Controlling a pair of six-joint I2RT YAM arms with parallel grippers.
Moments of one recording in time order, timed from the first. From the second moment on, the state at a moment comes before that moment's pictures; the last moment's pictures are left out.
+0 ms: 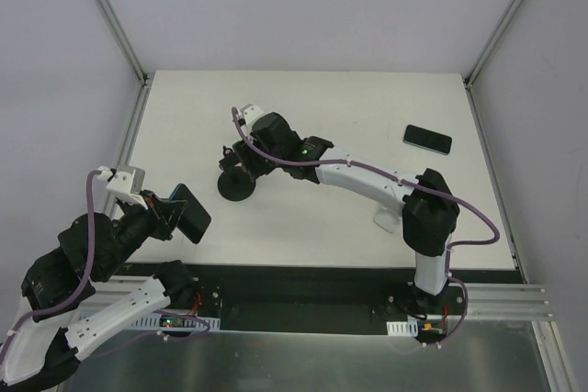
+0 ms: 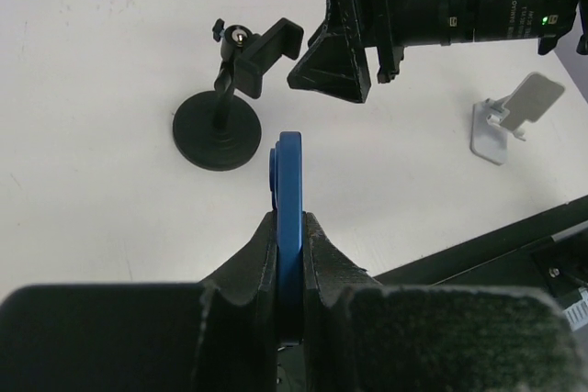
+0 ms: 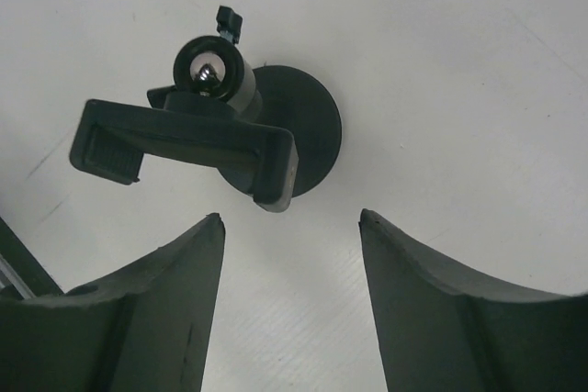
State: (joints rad) left arm -0.85 0.29 1.05 -1.04 -0.38 -0.42; right arm 1.00 1.88 1.62 -0.36 0.09 0.17
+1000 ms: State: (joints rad) left arm -0.85 0.38 0.86 -0.85 -0.29 -0.44; right arm 0.97 1.88 1.59 -0.31 -0.03 0.11
